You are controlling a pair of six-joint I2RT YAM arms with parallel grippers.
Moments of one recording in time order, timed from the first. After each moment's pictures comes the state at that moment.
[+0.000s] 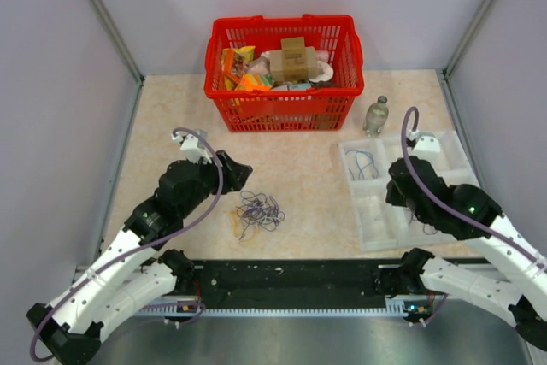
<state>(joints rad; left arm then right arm) -0.63 0.66 0.70 -0.35 -0.11 -0.66 0.81 0.76 1.09 -1.13 0.61 0.68</state>
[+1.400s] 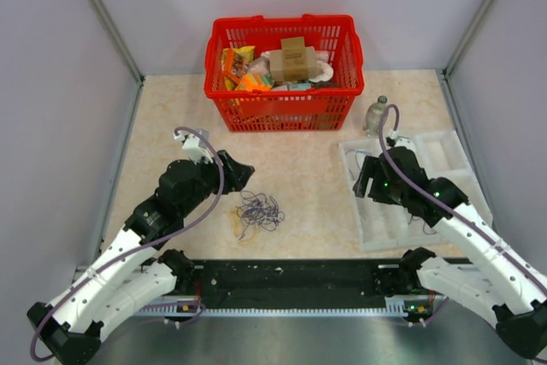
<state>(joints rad) -0.63 0.67 0.70 -0.33 -0.07 -0.66 0.56 0.84 0.82 -0.84 0.24 0.67</state>
